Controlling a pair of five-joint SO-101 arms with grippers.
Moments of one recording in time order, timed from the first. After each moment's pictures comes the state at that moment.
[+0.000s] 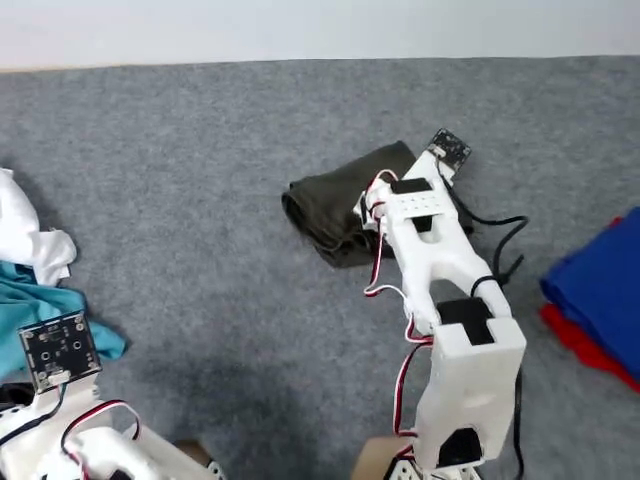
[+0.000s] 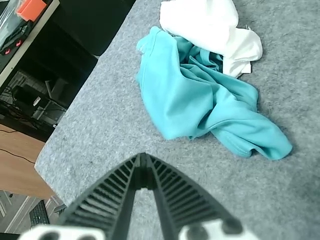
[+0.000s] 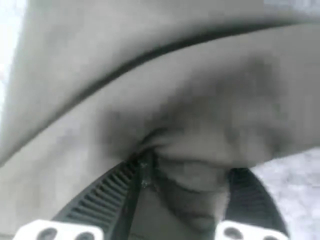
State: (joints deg) left arm -61.1 -103.7 55.6 93.6 -29.8; right arm -12.3 28.2 2.2 48.1 -48.7
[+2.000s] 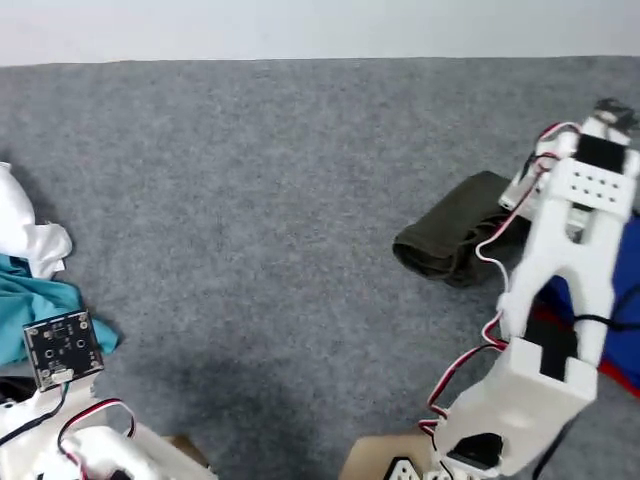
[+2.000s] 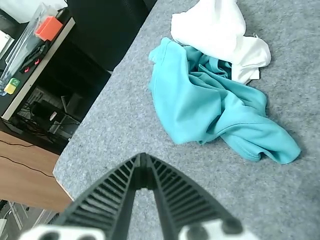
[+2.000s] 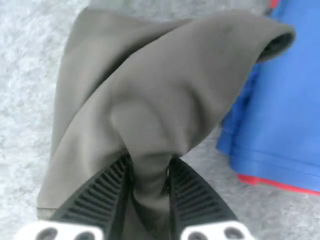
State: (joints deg) left arm -61.1 -103.7 55.6 89.5 -32.0; right arm 18.9 16.4 -18.8 86.2 -16.7
